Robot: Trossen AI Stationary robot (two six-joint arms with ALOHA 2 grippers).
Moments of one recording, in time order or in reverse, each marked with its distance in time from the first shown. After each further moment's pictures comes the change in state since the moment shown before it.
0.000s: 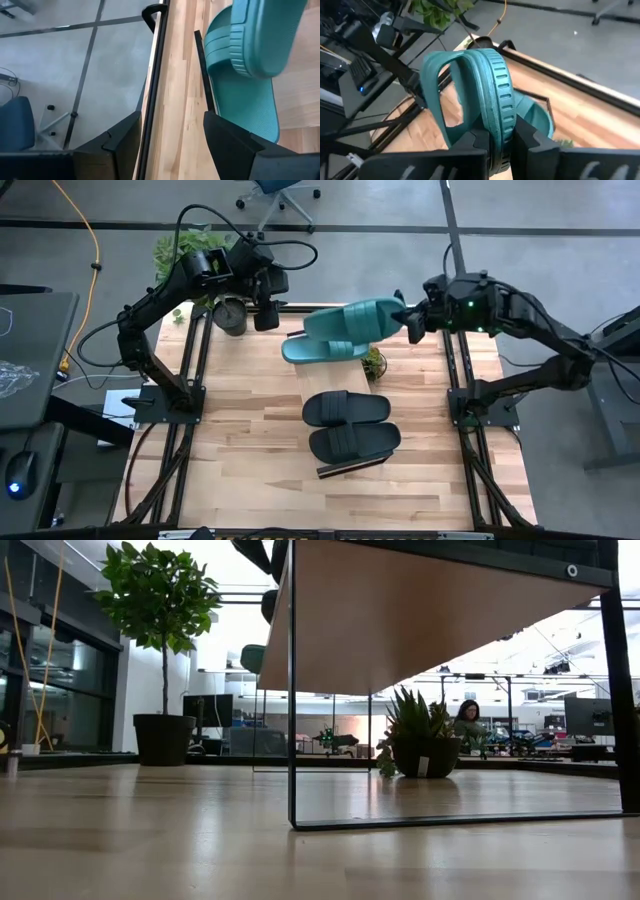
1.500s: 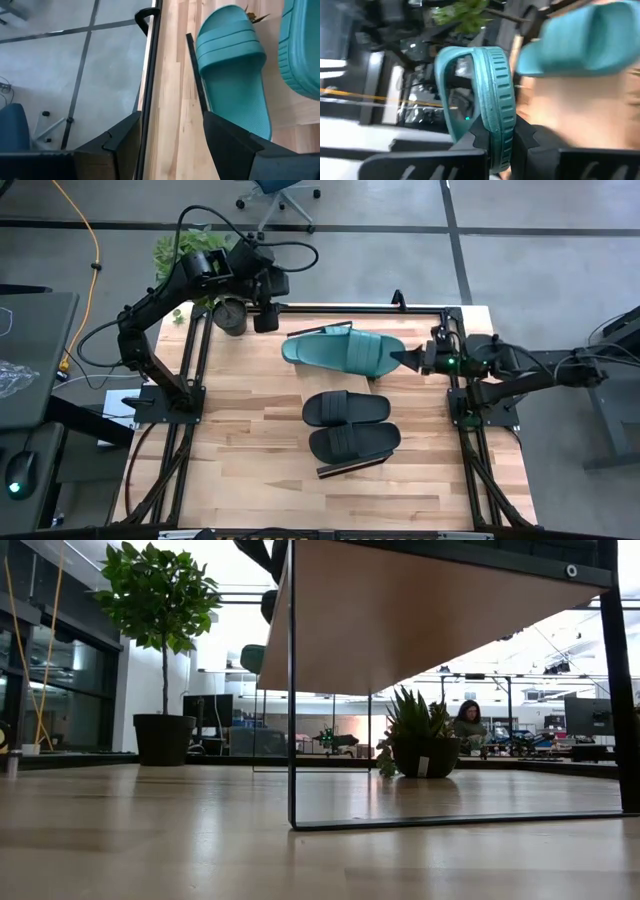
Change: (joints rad) left arm -0.001 0.000 0.000 -0.001 0.029 0.018; right arm 0.287 -0.425 -0.813 0.734 0.121 0.697
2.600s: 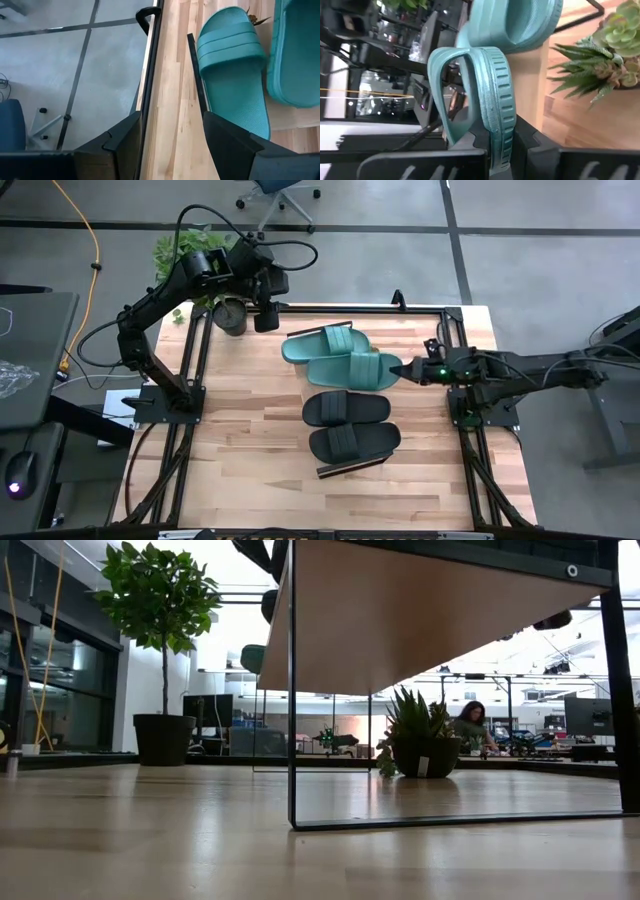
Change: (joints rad) left arm 0.001 0.000 0.000 -0.001 0.005 -0.027; right arm -0.003 -0.026 -0.137 -0.122 -0.026 0.018
